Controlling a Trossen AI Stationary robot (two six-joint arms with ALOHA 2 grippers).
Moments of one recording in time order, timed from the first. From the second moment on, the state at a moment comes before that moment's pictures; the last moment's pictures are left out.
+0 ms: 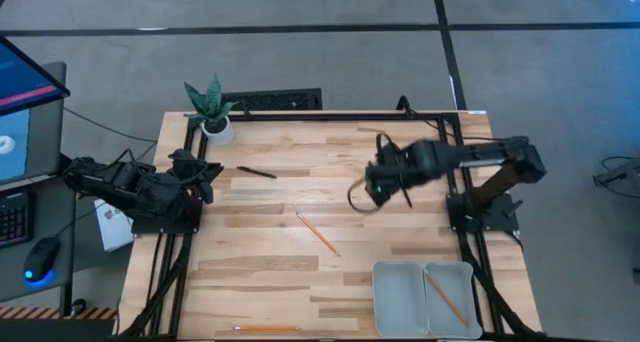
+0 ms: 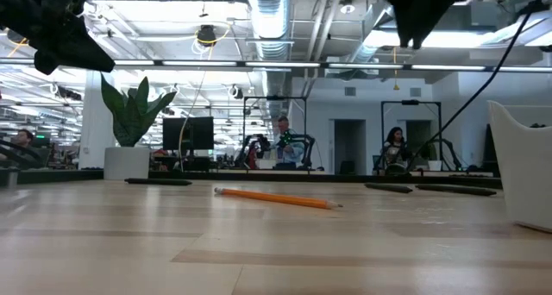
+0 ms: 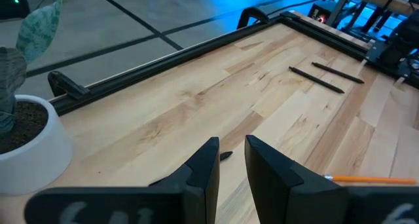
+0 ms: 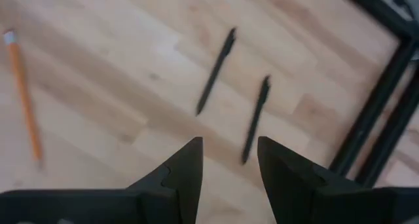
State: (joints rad) left arm -0.28 0.23 0.52 -0.91 -0.82 -0.72; right arm 0.09 1.56 1.60 -1.57 0.34 1.00
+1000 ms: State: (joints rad) left arm -0.28 0.23 0.52 -0.91 -0.83 -0.72; right arm -0.39 1.56 1.09 -1.19 0.06 0.65
